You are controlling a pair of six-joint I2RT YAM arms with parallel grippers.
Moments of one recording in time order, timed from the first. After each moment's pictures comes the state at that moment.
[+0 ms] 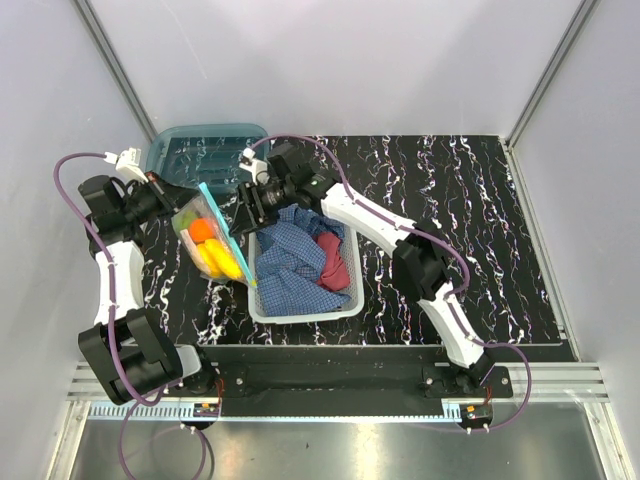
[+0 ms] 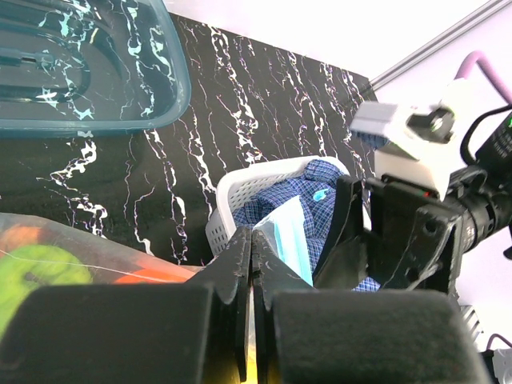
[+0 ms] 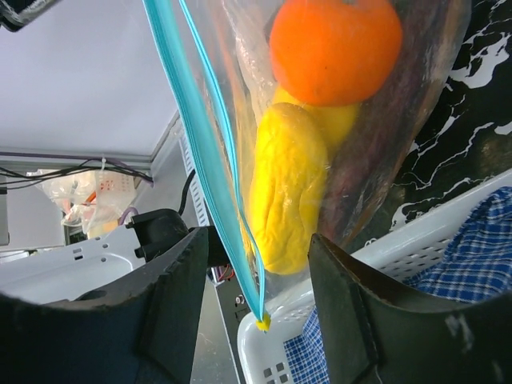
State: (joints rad) left arm 0.45 1.26 0.96 -0.05 0.98 -0.39; right arm 0.83 2.33 2.21 -0.46 -0.76 0.55
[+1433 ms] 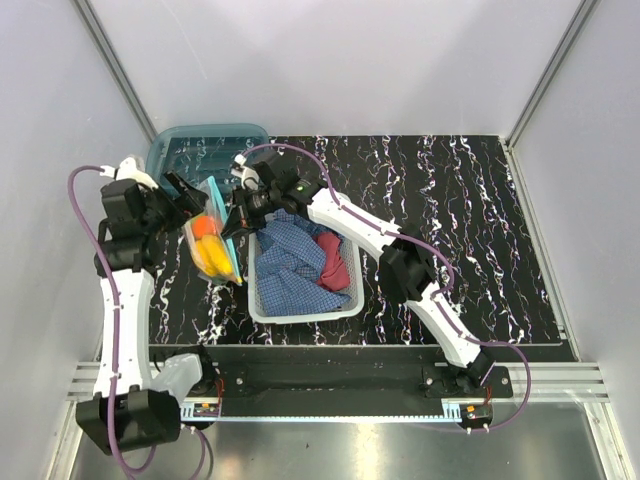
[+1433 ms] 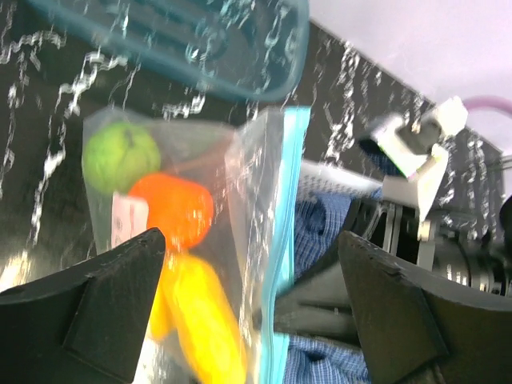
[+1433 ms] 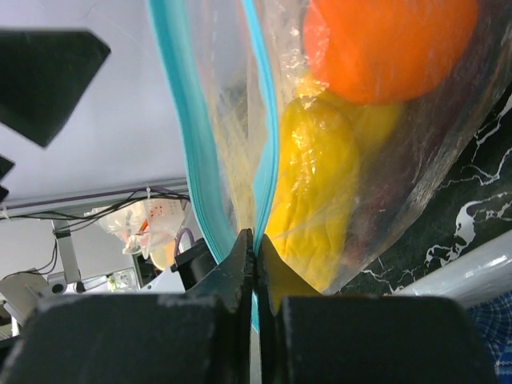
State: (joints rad) left arm 0.21 0.99 1.05 -0.51 0.26 -0.46; right arm 0.88 2.44 2.38 -0.50 -0.72 0.79
